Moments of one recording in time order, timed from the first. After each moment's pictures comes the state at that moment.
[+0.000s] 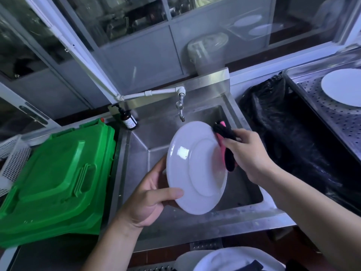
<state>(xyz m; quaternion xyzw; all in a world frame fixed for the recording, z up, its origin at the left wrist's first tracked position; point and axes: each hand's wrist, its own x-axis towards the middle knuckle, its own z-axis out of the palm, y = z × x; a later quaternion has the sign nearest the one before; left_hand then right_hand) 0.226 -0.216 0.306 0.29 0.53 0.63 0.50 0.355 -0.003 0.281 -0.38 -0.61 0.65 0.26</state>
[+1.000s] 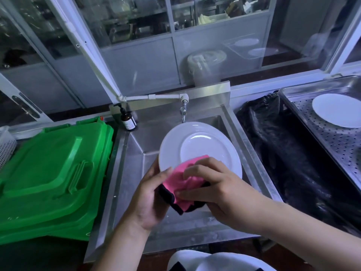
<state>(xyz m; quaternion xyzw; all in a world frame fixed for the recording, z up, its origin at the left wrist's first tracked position) 0.223 -0.231 0.306 0.20 0.43 0.73 0.49 0.369 -0.090 0.314 0.09 -0.94 0.22 0.24</state>
